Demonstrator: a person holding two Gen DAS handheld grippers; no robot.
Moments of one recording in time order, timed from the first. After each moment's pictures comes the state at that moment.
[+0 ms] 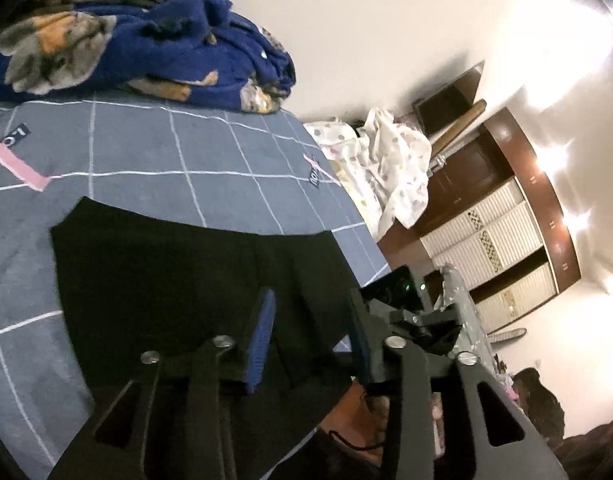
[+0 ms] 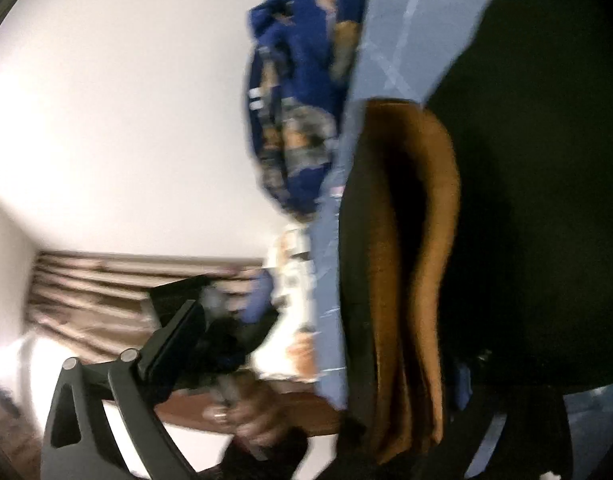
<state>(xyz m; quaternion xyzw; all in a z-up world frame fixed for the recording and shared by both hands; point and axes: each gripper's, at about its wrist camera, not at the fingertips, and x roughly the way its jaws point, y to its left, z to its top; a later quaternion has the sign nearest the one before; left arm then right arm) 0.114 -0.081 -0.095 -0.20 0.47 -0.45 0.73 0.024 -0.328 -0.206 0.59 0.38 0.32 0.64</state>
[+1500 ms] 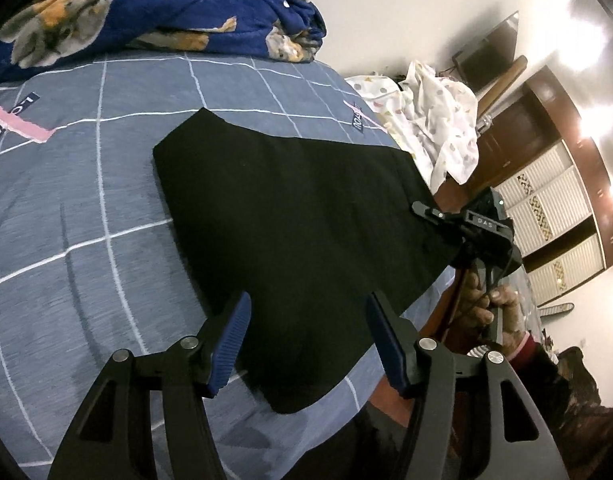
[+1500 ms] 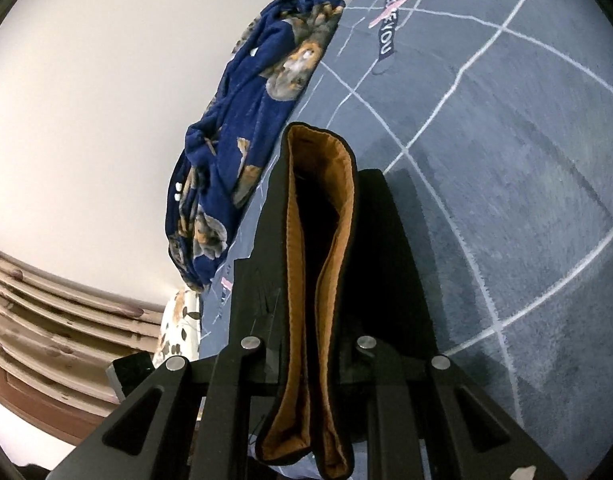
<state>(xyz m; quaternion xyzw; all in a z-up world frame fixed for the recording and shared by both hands) 0.079 -0.121 -0.134 -0.10 0.52 -0.40 0.75 0.009 -0.525 -0.210 0.49 0.38 0.17 0.77</state>
